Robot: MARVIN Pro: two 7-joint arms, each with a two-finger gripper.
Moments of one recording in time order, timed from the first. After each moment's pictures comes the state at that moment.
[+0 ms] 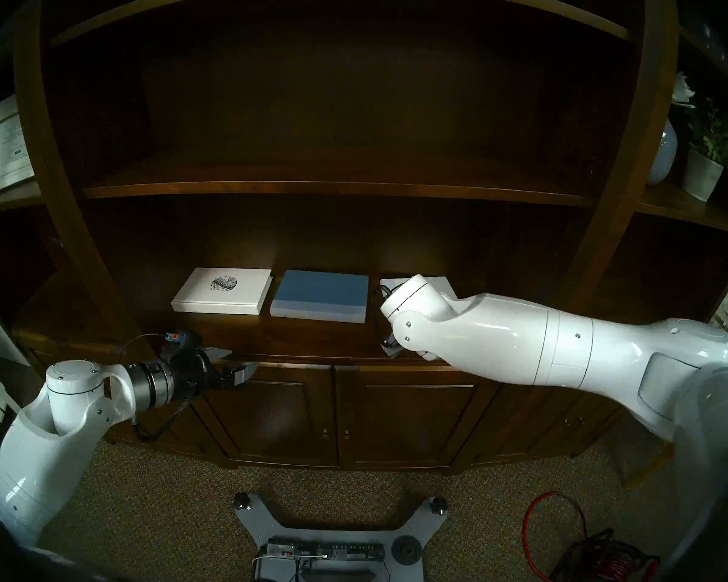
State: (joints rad) left arm 1.98 -0.89 -1.70 -2.01 -0.67 0.59 -0.36; right arm -0.48 -0.82 0.04 -1.76 1.53 0.89 -0.93
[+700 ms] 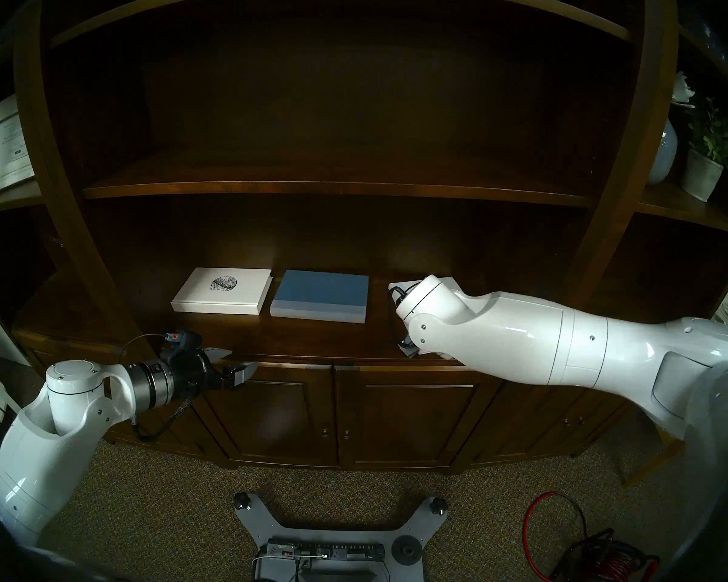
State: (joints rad) left arm 1.98 -0.89 -1.70 -2.01 -0.67 0.59 -0.36; right arm -0.47 -0.75 0.02 -1.76 1.46 0.94 -0.89
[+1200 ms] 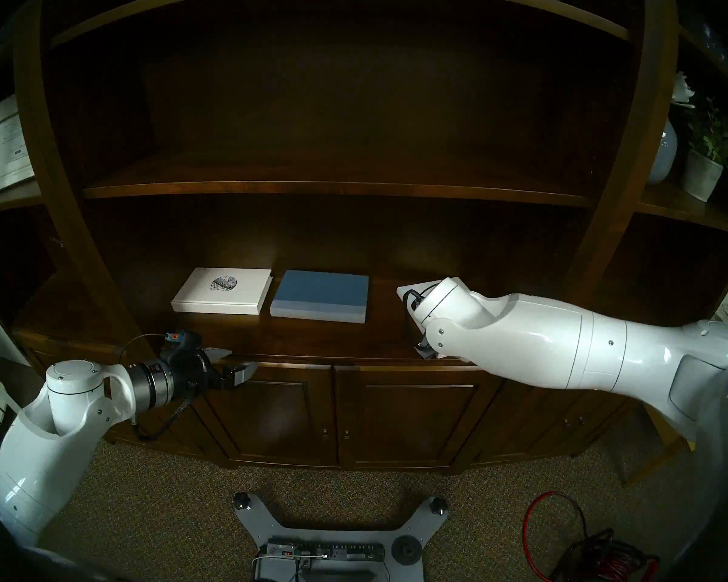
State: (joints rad) left arm 1.98 -0.89 -1.70 -2.01 -0.67 0.59 -0.36; right arm -0.47 -0.68 0.01 -1.79 1.42 0.96 -0.86
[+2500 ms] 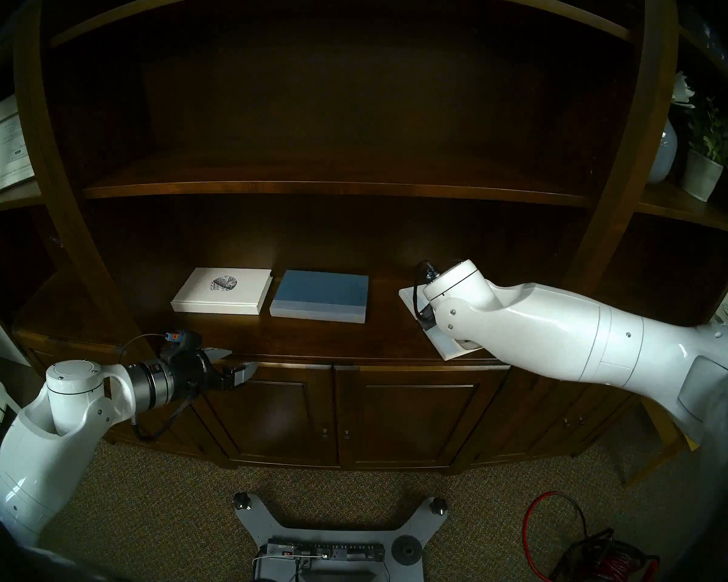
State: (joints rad) left arm 1.98 -0.89 -1.70 -2.01 -0.67 0.59 -0.36; right arm -0.49 -0.68 0.13 -1.78 1.52 0.74 -1.03
